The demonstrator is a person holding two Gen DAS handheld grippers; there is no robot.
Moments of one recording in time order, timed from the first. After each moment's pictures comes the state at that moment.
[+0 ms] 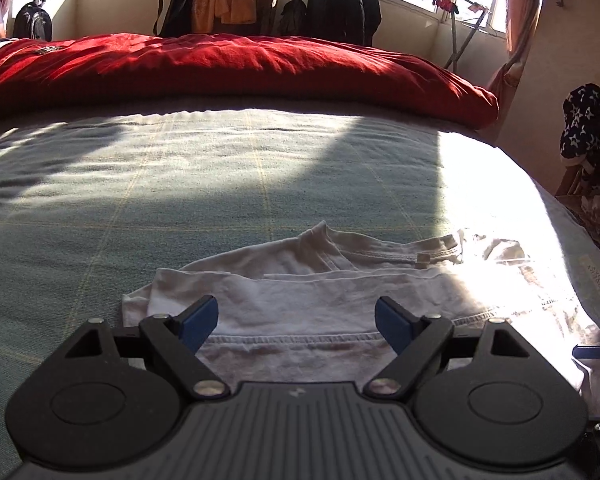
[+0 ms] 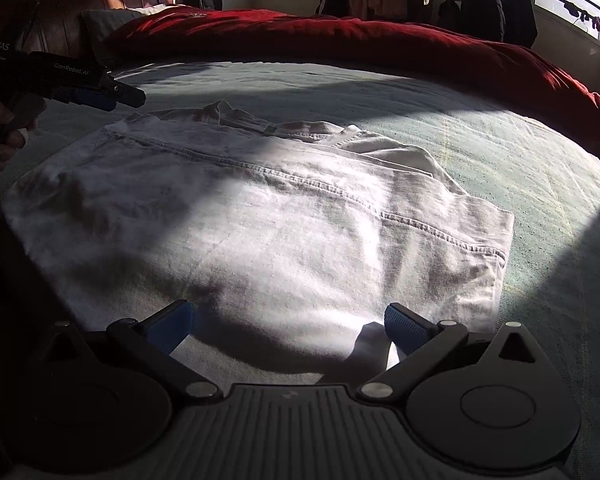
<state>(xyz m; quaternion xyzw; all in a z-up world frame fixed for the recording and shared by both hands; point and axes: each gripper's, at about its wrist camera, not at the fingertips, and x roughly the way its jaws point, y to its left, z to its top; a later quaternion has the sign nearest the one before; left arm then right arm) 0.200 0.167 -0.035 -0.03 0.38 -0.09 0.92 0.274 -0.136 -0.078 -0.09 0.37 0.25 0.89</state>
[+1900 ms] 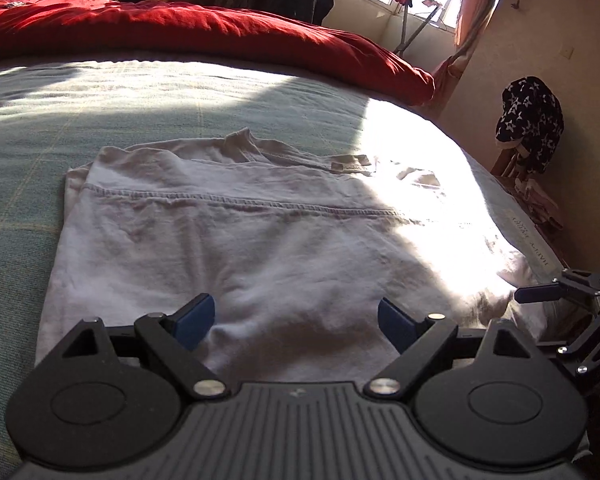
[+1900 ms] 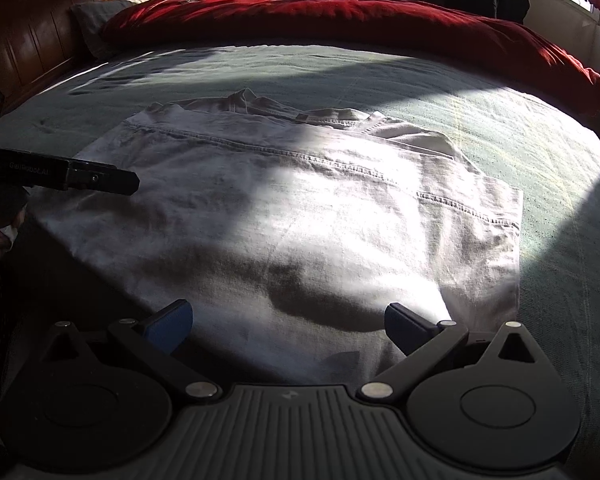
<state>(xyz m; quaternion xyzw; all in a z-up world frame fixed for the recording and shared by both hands) 0.124 0.166 -0.061 -0.09 0.38 -0.19 0.90 0.245 -0.109 -0.058 -0.07 0.42 0.23 0.87</state>
